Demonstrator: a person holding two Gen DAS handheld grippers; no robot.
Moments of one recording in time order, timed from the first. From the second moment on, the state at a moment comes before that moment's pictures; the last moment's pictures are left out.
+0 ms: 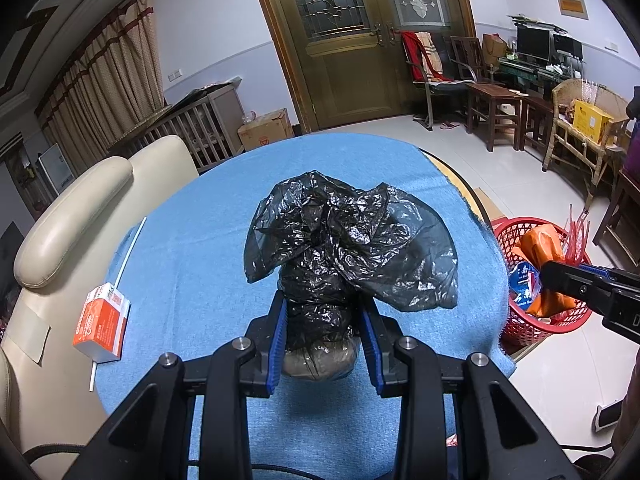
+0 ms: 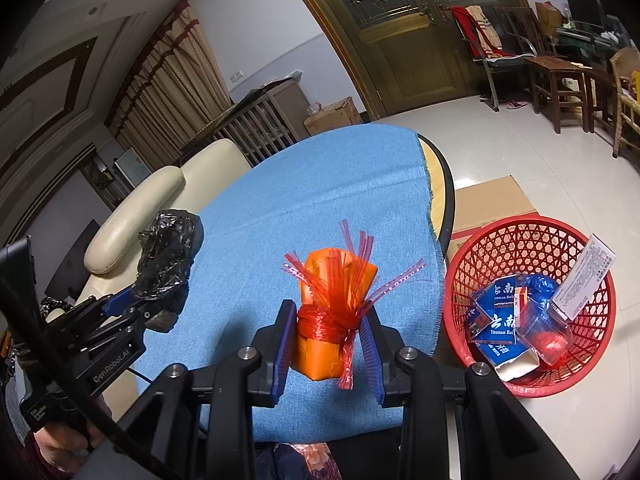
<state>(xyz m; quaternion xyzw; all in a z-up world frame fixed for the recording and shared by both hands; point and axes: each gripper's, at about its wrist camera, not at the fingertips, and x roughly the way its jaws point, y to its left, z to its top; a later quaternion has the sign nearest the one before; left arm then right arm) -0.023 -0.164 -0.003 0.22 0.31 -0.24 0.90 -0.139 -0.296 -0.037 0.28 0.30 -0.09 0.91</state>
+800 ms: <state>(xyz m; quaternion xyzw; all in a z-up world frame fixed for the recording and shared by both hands) -0.022 -0.166 -0.004 0.23 0.31 -0.24 0.89 -0.142 -0.298 -0.038 0.29 0.30 -0.09 0.91</state>
